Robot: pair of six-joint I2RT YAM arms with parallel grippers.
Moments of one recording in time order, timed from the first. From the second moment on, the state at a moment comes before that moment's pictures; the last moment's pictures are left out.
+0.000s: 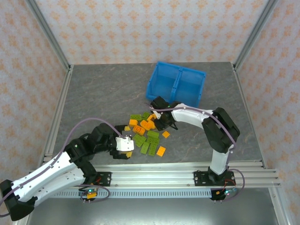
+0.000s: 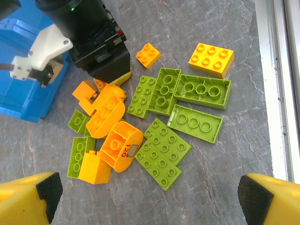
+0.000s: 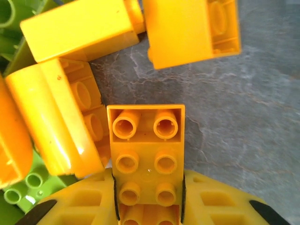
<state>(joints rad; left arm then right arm) -0.79 0.66 0.60 -0.65 0.12 0.74 0.73 1.79 1.17 -0.66 0.01 0.12</state>
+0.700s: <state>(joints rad) -0.79 0.58 0.55 -0.53 0.01 0.72 0.34 1.64 1.23 -0.34 0.23 0.56</state>
